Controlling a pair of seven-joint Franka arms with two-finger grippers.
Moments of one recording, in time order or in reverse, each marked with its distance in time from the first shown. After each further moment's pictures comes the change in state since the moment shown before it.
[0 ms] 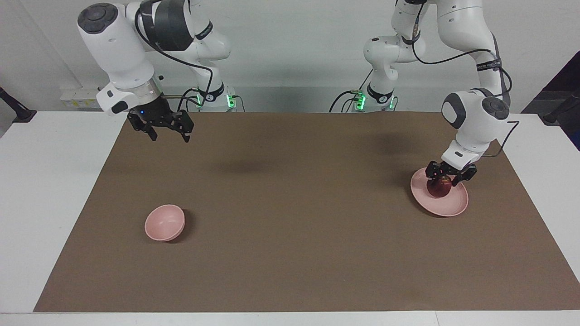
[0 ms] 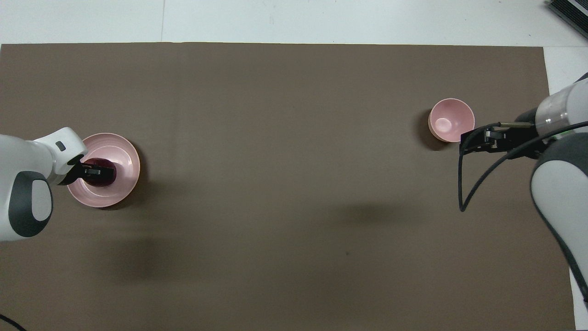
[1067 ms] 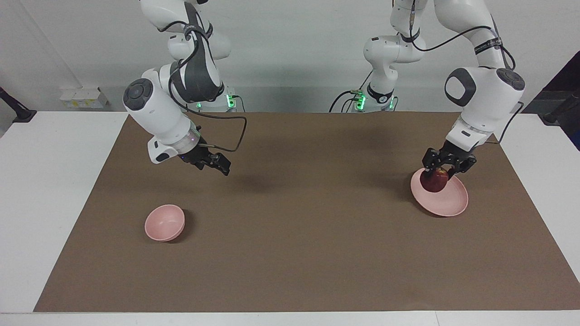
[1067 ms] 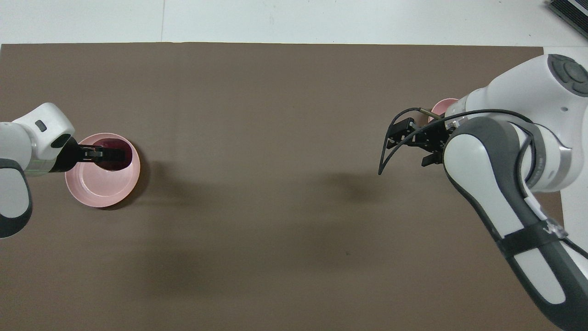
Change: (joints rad) left arm -0.056 -0.116 -0.036 0.103 -0.292 -0.174 -0.003; right arm 0.070 0.182 0.000 -0.068 0.286 0.164 0.328
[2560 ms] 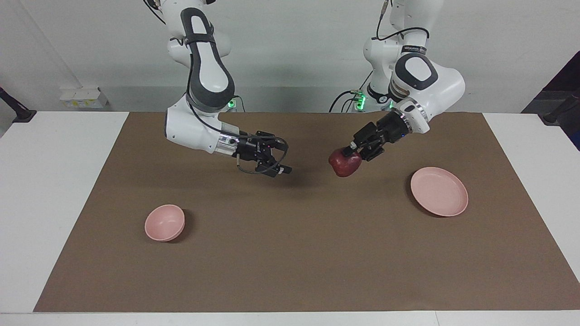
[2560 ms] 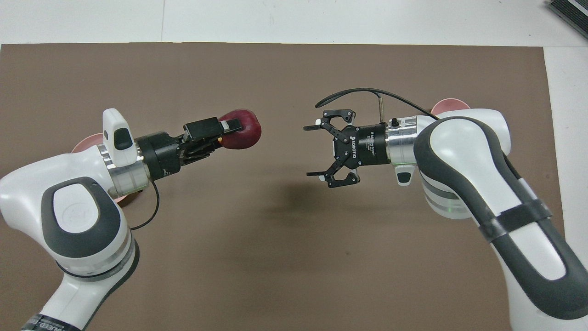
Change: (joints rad) left arm -0.033 -0.051 -0.330 -0.043 -1.206 0.218 0.062; right arm 0.161 0.006 0.000 -0.149 0.995 0.195 0.536
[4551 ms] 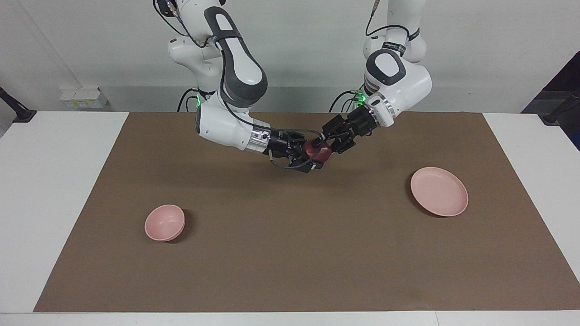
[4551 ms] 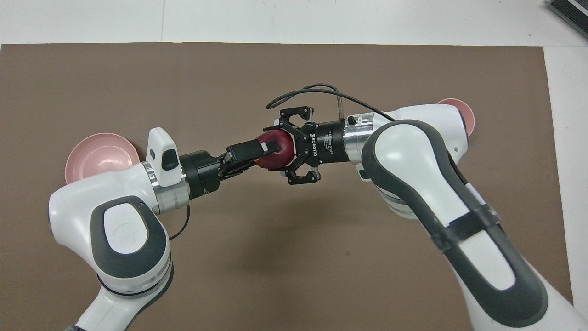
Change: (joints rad) left arm -0.048 -0.002 -0.074 -0.023 -0.031 0.064 0.012; right arm 0.116 0.062 0.000 0.129 -0.049 0.074 0.000
